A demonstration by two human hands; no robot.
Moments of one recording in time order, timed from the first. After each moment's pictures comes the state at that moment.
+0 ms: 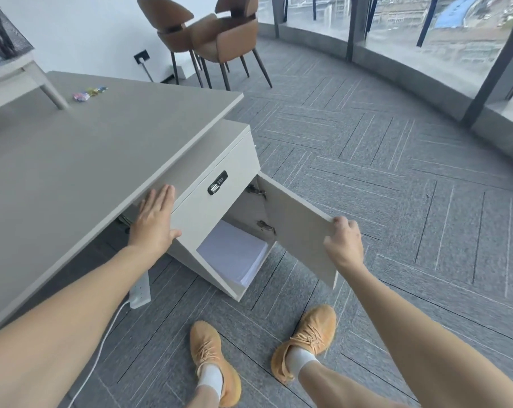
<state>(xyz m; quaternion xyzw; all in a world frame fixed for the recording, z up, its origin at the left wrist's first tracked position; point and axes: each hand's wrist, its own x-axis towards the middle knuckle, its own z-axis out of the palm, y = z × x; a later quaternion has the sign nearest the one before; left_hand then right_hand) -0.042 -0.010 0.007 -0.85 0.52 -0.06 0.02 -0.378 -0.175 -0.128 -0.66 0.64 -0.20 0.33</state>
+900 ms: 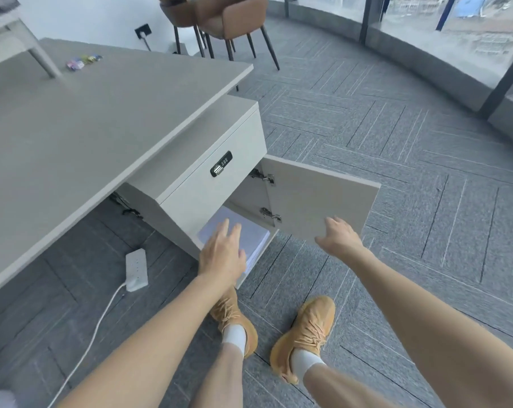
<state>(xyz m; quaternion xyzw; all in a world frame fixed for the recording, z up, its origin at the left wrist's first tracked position) -0.168 -0.016 -0.076 -0.86 0.50 0.06 -0.01 -0.356 -0.191 -0.145 -0.77 0.56 0.06 0.29</state>
